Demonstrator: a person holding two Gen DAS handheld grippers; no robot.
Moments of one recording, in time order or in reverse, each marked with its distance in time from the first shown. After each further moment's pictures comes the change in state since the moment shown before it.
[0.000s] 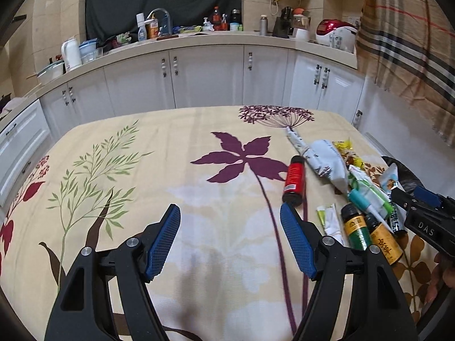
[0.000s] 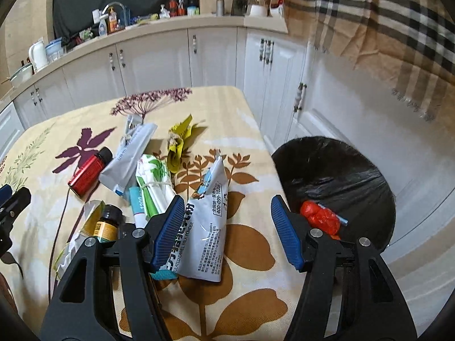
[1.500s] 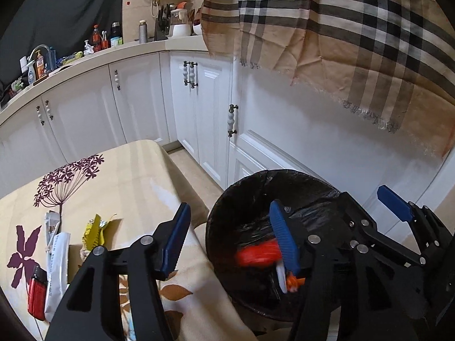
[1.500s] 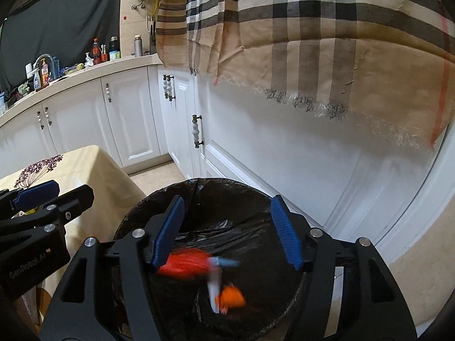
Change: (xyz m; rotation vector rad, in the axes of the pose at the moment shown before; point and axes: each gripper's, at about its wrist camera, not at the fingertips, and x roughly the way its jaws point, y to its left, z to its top) left arm 0.068 -0.276 0.064 0.269 -0.011 -0.367; right arm 0.022 -0.183 0.018 0.205 -0.207 -0.251
